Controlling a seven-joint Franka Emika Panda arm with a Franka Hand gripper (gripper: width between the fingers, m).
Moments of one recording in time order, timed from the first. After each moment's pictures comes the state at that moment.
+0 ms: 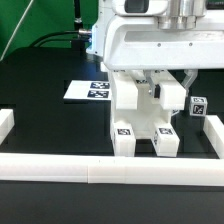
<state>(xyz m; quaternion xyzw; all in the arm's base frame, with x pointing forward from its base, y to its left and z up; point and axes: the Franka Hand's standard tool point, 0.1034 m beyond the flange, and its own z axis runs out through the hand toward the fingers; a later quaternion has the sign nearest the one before) 0.575 0.055 0.077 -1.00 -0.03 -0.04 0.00</state>
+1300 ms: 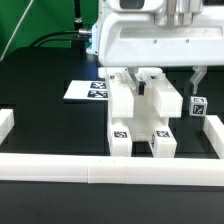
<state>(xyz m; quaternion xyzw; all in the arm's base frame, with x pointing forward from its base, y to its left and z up) 0.581 0.050 0.099 -1.00 -0.04 -0.03 0.01</state>
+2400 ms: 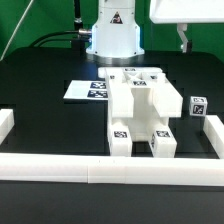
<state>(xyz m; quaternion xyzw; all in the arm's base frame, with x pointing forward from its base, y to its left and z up) 0.538 0.130 0.146 -1.00 0.07 -0.02 0.03</state>
